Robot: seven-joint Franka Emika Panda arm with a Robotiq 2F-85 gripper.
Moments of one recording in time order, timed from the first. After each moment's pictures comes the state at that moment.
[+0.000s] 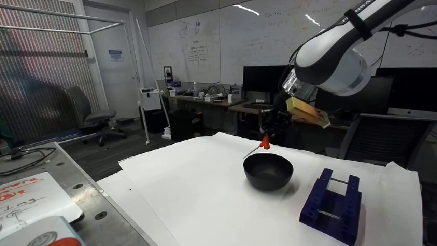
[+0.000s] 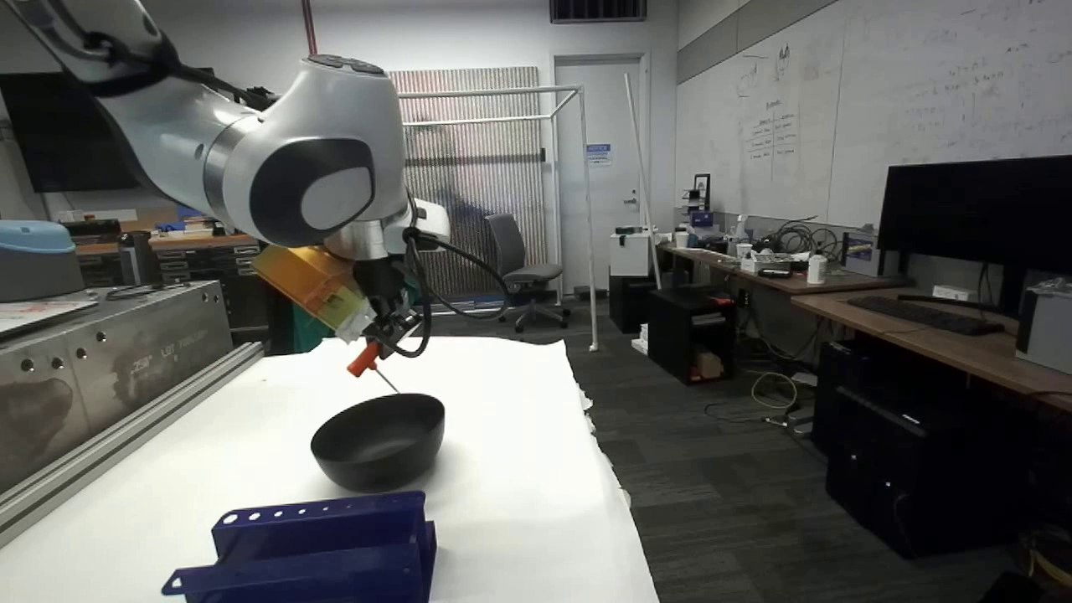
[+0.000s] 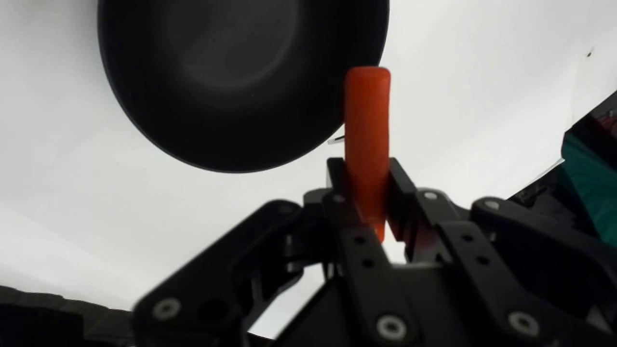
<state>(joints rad) 0.00 0.14 0.03 -2.19 0.47 2.75 0.12</state>
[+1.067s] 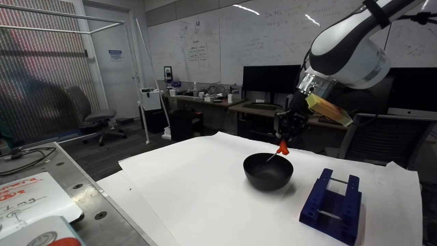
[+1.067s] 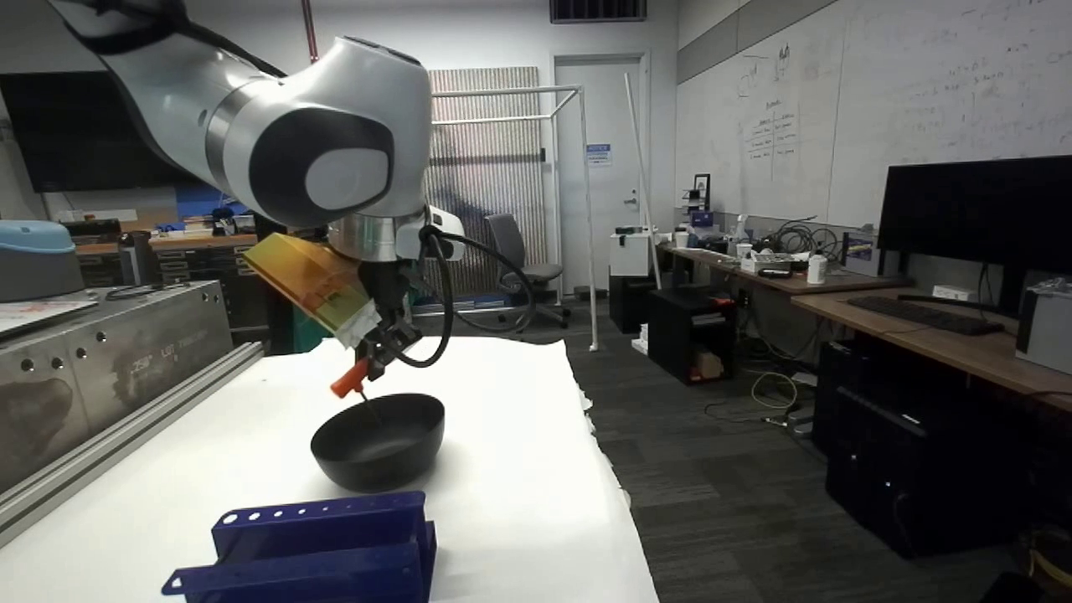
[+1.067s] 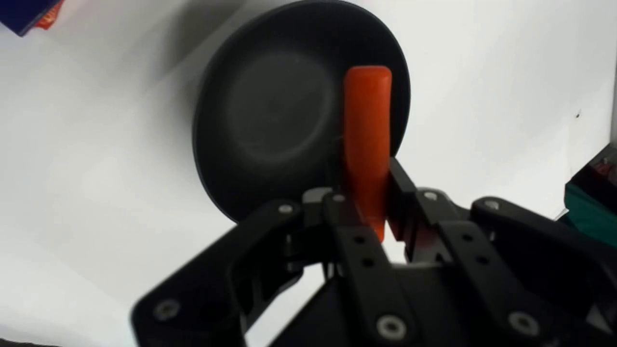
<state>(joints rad) -0.03 0.05 -0.01 -2.26 0.54 2.56 0.04</state>
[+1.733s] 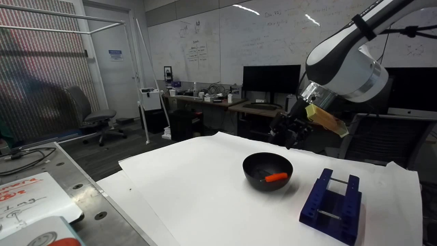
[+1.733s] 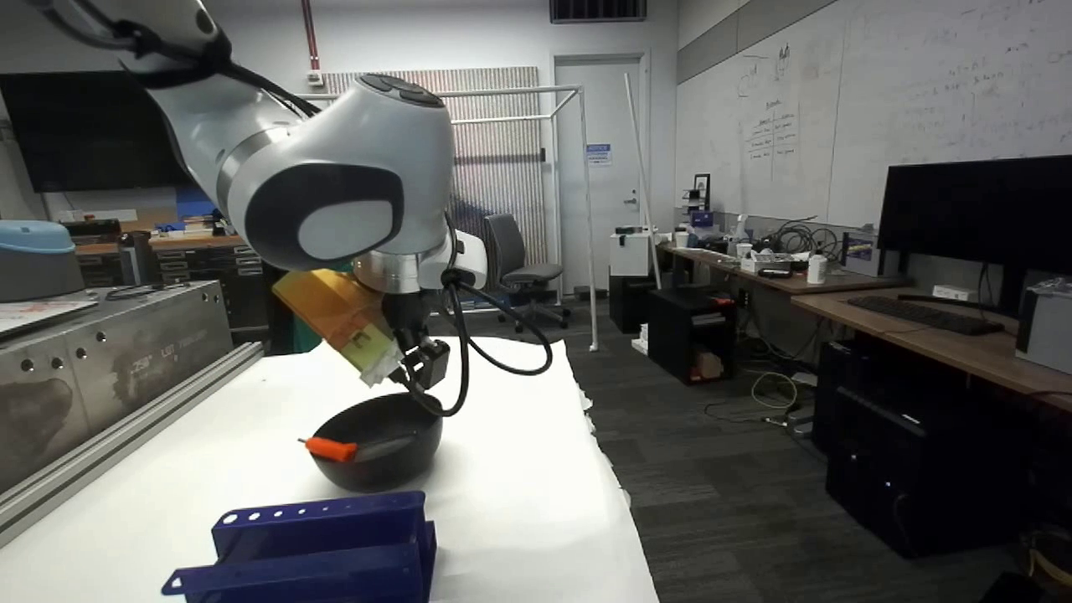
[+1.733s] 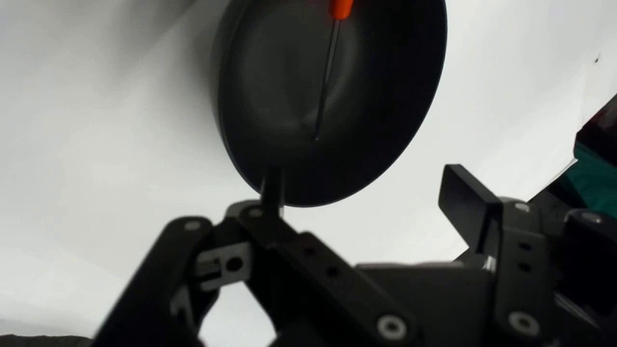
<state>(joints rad) -0.03 0.10 -0.01 -2.29 0.74 2.72 -0.13</state>
